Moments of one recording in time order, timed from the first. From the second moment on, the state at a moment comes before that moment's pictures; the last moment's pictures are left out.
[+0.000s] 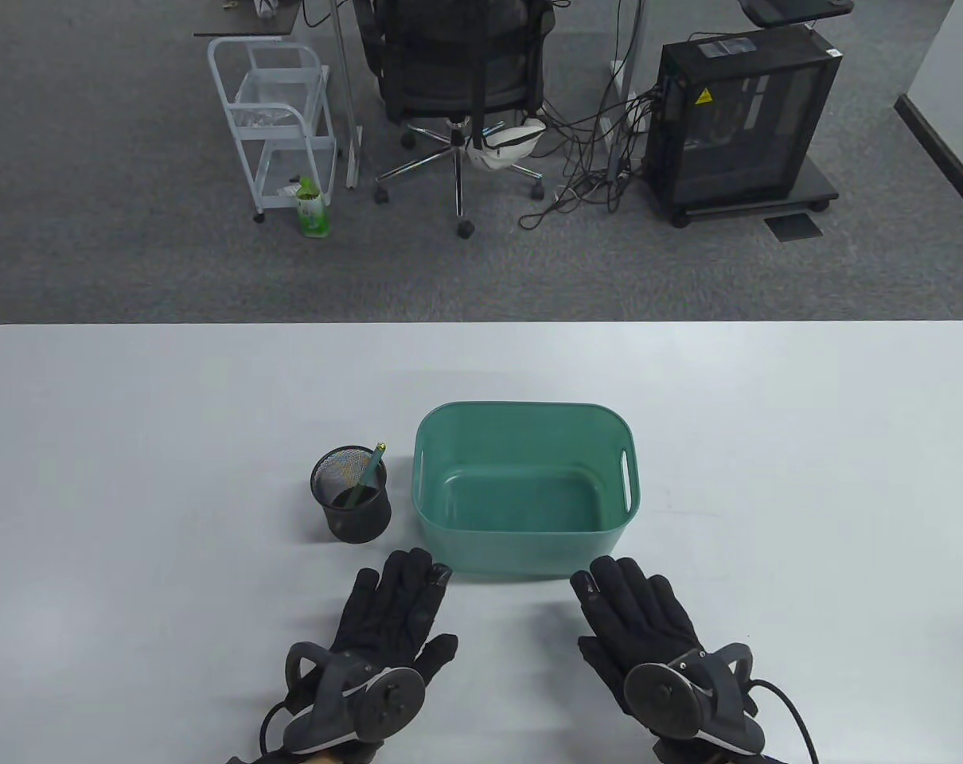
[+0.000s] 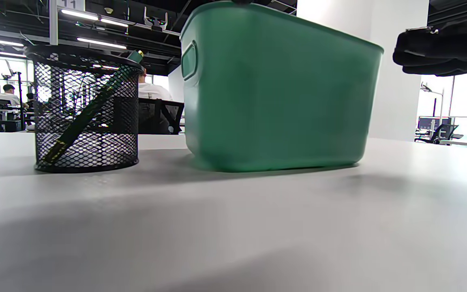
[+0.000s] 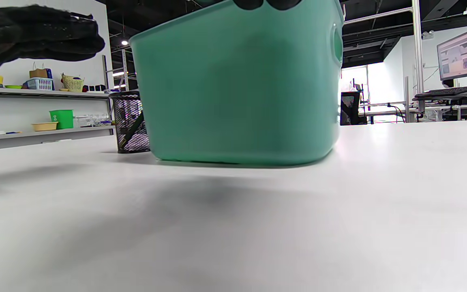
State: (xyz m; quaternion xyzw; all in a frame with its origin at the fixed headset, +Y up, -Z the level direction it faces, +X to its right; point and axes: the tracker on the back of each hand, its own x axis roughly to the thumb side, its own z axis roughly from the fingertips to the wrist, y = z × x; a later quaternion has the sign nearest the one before) left_hand -0.149 -0.718 -0.212 0.06 -0.25 0.04 0.96; right_hand 0.155 -0.722 -0.210 0.20 -0.10 0.97 0.11
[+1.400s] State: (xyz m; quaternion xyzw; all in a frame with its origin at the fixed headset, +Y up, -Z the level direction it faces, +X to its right) left_hand -0.178 -0.675 -0.397 -0.03 -0.03 0.00 1.00; right_hand 0.163 -0.713 -0.206 0.20 -0.12 0.96 0.12
